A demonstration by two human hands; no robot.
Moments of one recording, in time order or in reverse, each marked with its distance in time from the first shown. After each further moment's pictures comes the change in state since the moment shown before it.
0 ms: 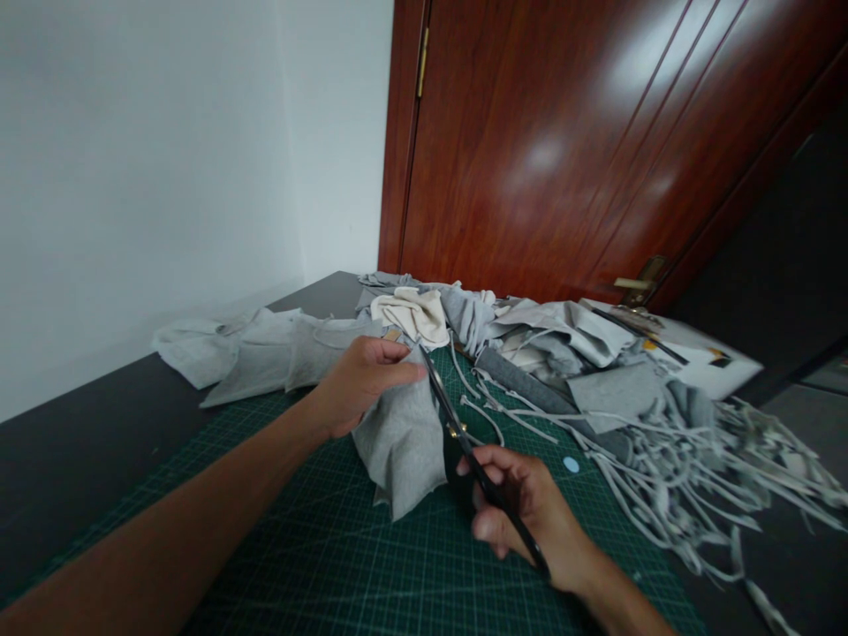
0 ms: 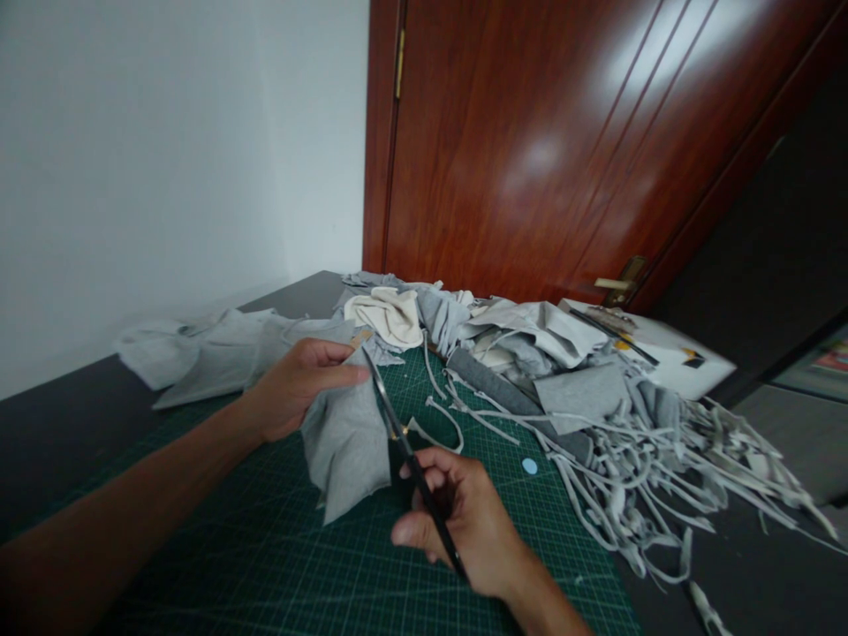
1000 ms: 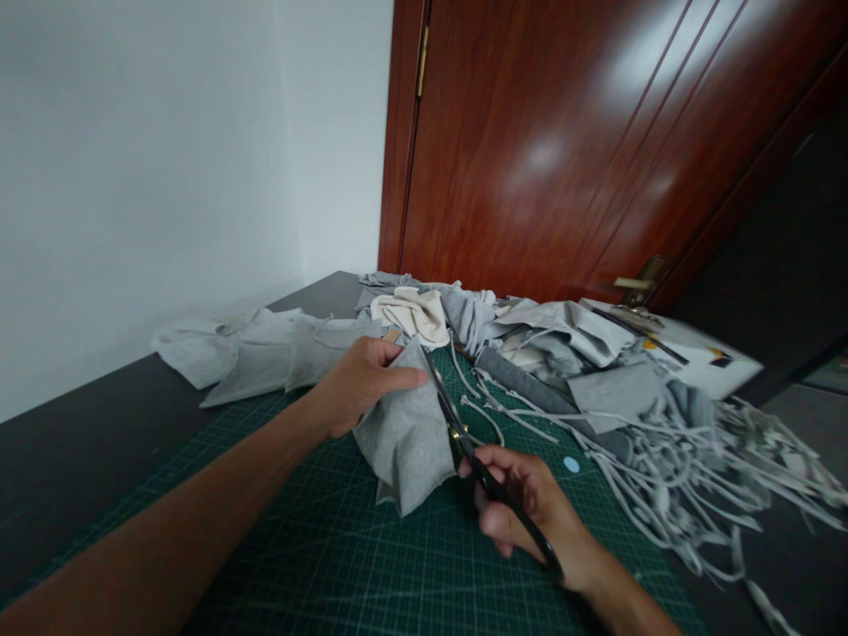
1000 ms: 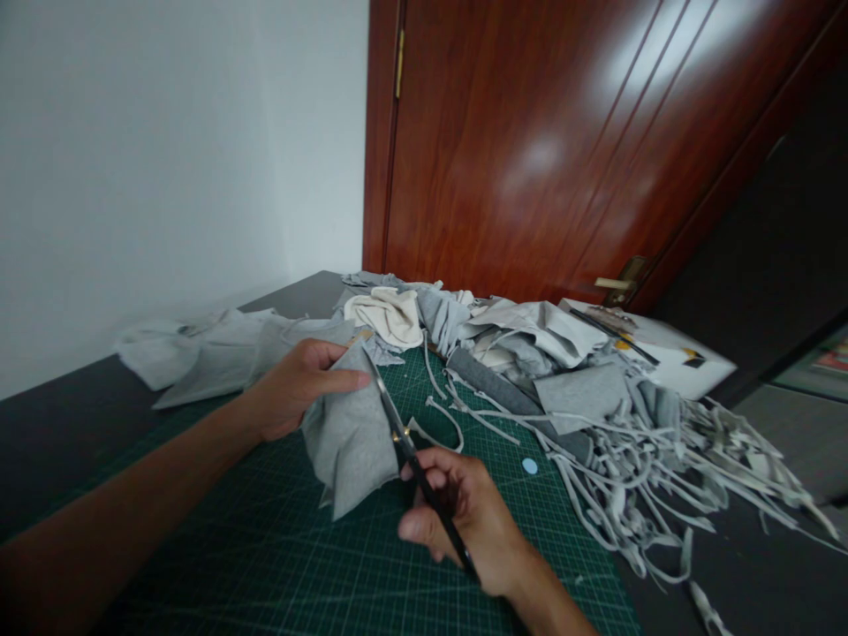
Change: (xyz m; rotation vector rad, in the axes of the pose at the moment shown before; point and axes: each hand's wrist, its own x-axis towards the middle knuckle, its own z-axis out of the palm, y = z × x) left_hand 0.000 -0.001 -0.004 0.028 -0.017 -0.032; right_hand -0.001 -0.004 -0.004 -0.032 -0.043 -0.014
